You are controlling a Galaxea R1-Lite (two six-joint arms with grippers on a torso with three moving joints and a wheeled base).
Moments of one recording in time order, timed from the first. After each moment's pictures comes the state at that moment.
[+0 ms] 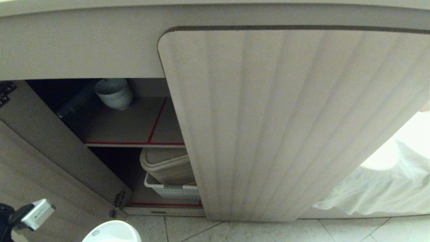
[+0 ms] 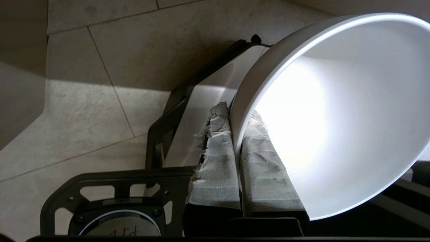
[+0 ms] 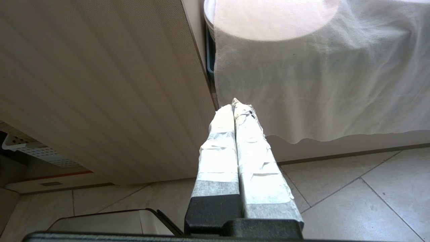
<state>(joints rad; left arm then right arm) -0.29 0.97 -0.39 0.33 -0.10 -0.50 0.01 0.00 0.00 -0.01 -0.05 0.19</state>
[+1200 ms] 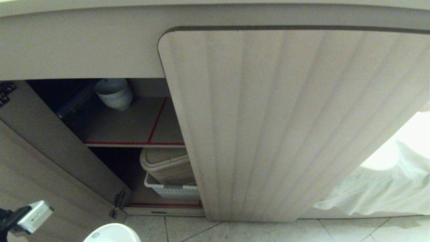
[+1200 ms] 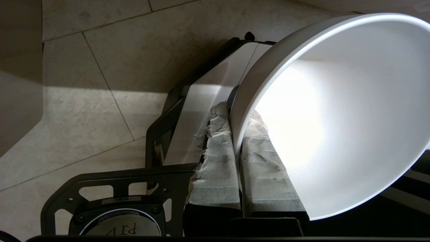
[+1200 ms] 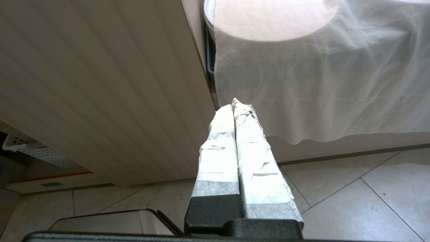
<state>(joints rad) -0.32 0.94 -0.40 0.35 -0.09 -0.50 0.01 0.00 0.00 -0.01 -0.05 0.19</state>
